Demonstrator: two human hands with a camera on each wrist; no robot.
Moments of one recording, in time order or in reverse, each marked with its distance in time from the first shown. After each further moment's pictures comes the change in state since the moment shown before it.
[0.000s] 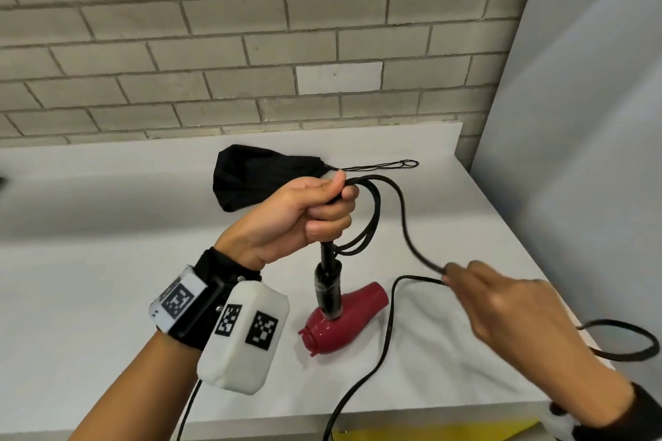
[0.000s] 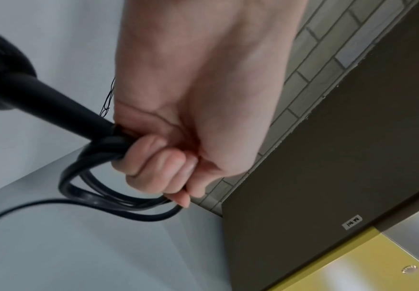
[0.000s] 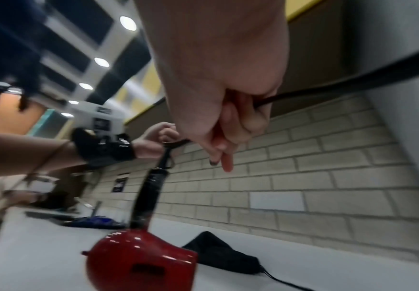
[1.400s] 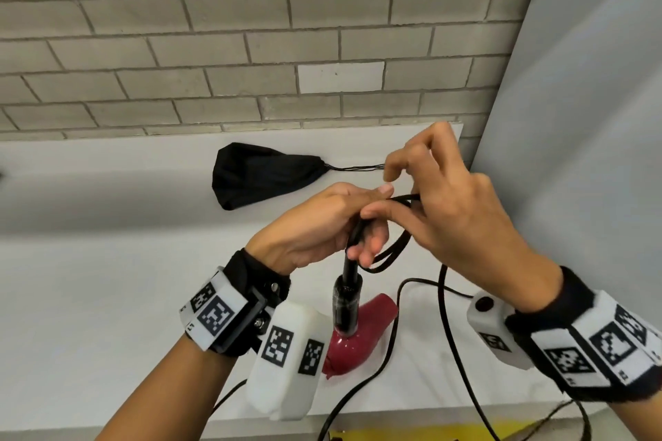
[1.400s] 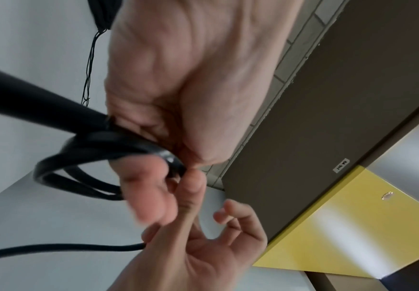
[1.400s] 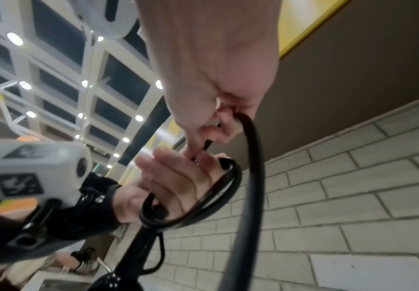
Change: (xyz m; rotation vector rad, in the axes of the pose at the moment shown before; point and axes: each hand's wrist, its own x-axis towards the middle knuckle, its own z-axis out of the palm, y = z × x) left_hand 0.012 -0.003 0.033 0.331 0.083 -0.061; right_hand 0.100 -0.042 -0.049 0.358 0.241 -0.222
